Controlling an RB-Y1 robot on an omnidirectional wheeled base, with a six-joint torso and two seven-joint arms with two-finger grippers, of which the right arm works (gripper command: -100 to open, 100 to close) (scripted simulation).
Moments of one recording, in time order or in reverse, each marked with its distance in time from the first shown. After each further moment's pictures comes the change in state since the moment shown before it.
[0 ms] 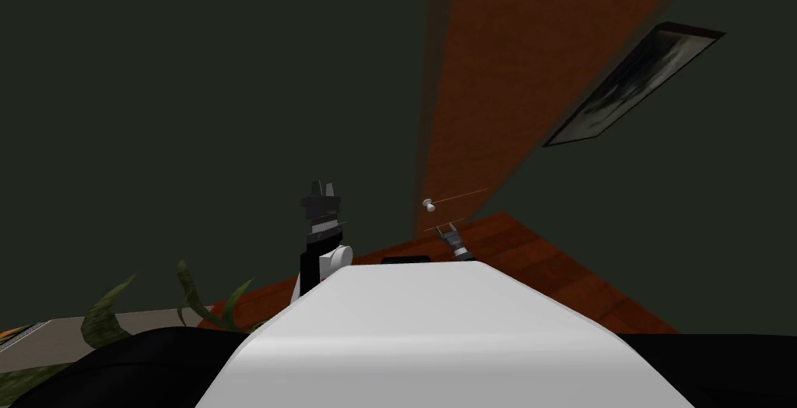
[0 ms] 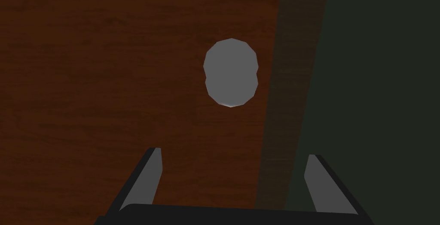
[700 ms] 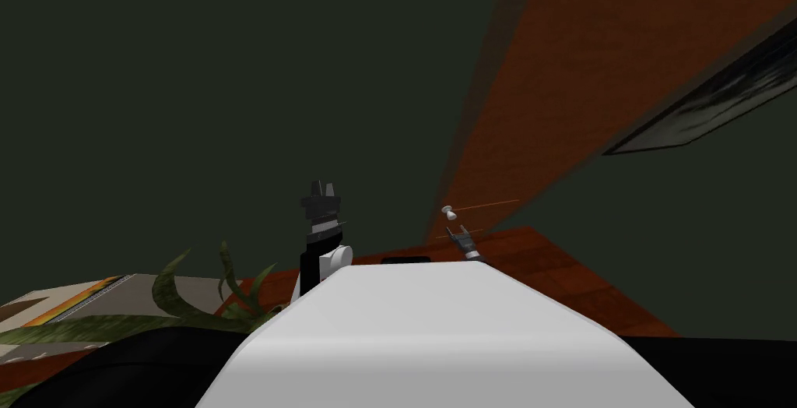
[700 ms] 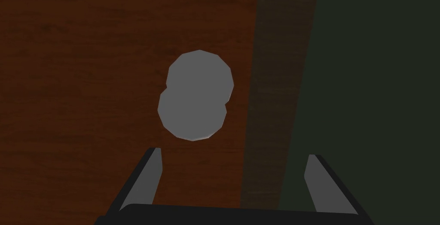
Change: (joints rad) arm -0.045 -0.071 -0.089 0.162 -0.064 -0.081 -0.013
